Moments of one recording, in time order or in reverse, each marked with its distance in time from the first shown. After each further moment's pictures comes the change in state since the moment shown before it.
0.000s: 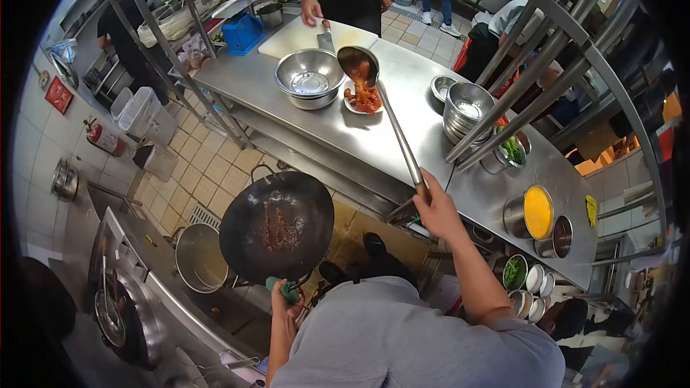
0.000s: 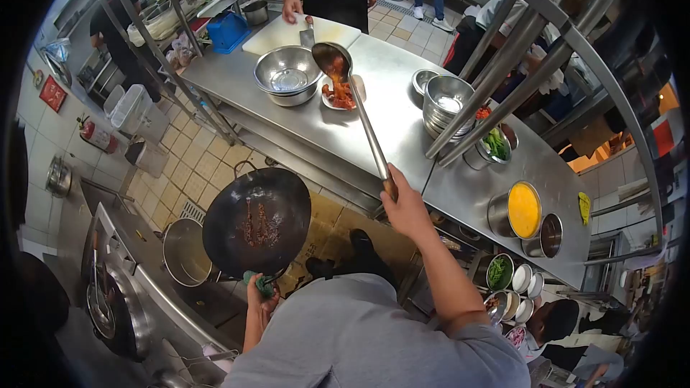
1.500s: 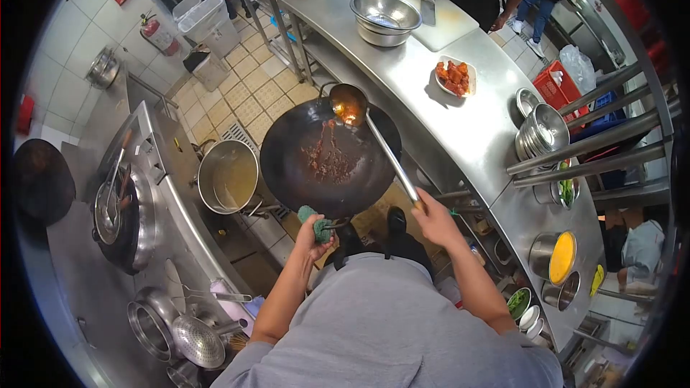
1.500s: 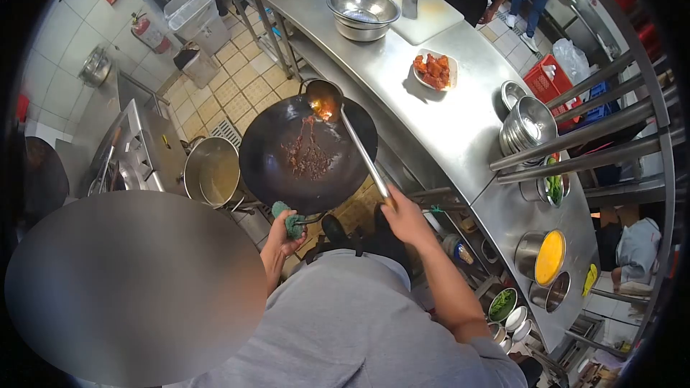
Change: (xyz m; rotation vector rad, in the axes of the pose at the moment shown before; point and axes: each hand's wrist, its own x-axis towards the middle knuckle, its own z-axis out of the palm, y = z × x) left_hand -0.009 0.009 0.043 0.036 -0.061 0.040; right_hand -0.006 0.039 0.113 -0.075 -0.456 -0.266
